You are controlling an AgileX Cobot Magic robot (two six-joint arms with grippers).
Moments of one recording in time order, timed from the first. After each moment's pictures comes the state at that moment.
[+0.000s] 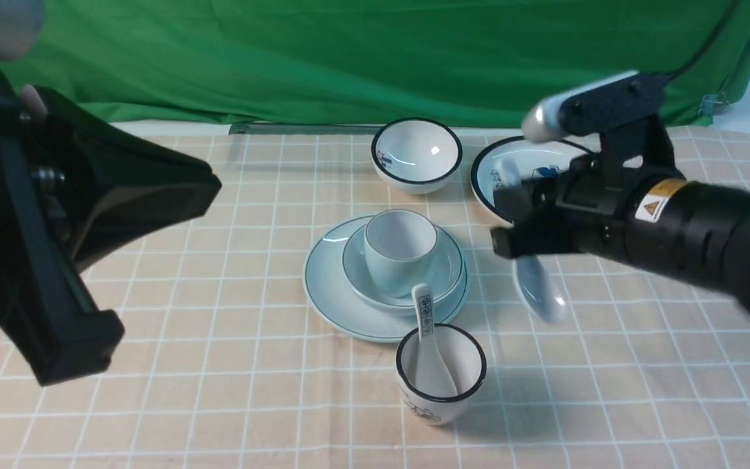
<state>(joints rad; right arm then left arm) 0.56 1.44 -0.83 0.29 -0.33 -0.23 -0.61 0.86 -1.09 -0.18 0.81 0.44</state>
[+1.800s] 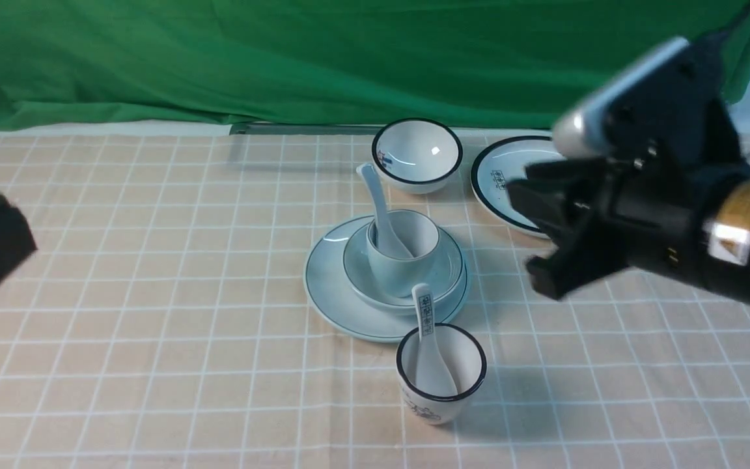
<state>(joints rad) 0.62 1.14 -0.81 -0.08 0.07 -0.03 -0.61 0.33 -0.55 -0.21 0.25 0.41</state>
